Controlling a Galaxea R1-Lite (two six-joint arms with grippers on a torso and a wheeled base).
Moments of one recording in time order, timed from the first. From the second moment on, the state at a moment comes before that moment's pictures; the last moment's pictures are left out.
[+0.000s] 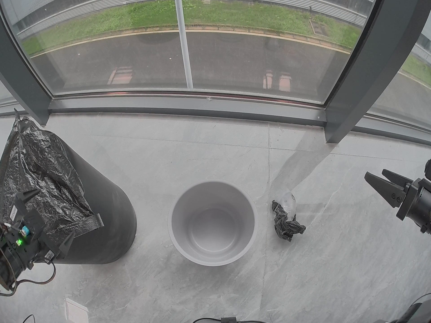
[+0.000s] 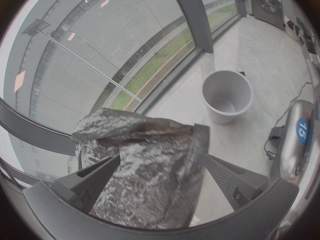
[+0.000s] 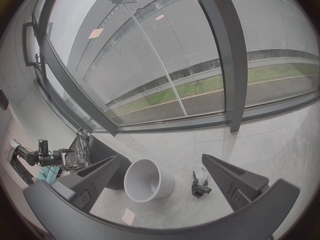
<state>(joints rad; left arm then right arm) -0.20 1.03 -0.33 -0.36 0.21 0.83 0.23 1.10 -0.32 -0.71 0.21 0.28</state>
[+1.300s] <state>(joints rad) -0.41 1.15 -0.21 -0.65 0.39 0.86 0.19 1.13 -0.33 -0.72 0.21 0.28</state>
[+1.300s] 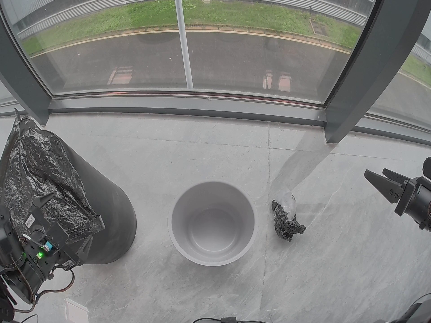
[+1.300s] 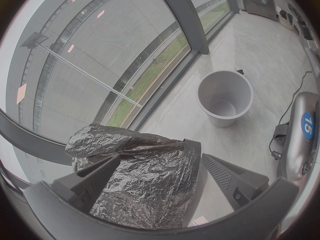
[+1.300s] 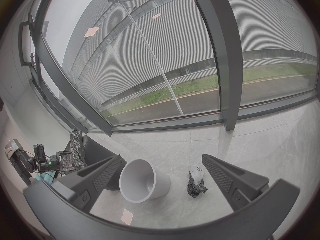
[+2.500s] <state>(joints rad) -0.37 1.27 -0.26 -0.65 0.40 0.91 0.18 1.15 -0.33 -0.74 0.21 0.28</state>
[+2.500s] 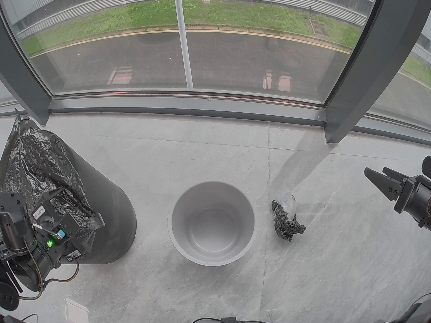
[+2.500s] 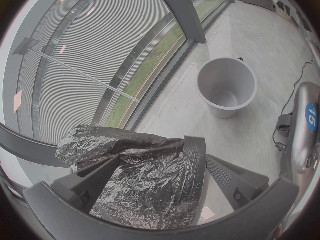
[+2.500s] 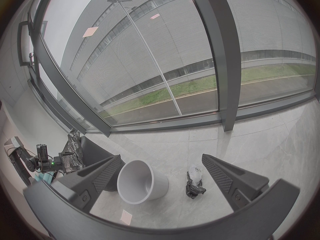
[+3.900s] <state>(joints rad) -0.27 1.44 -0.23 -1.05 0.40 1.00 0.18 1.15 -0.33 -0.74 0.21 0.28</state>
